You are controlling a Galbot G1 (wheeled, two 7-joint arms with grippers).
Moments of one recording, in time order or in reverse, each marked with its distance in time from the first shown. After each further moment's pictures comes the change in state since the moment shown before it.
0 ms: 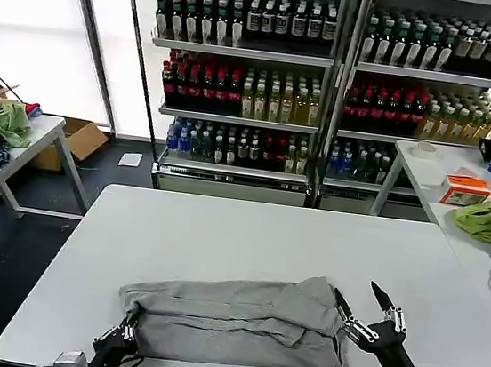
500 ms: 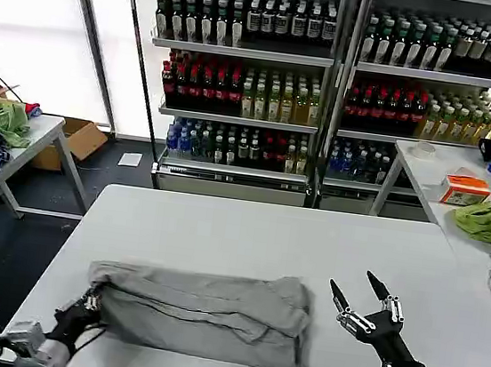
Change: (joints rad) left arm -0.064 0.124 -0.228 0.015 -0.151 0.055 0.033; right arm 0.037 -0.023 -0.015 0.016 0.002 -0.005 0.002
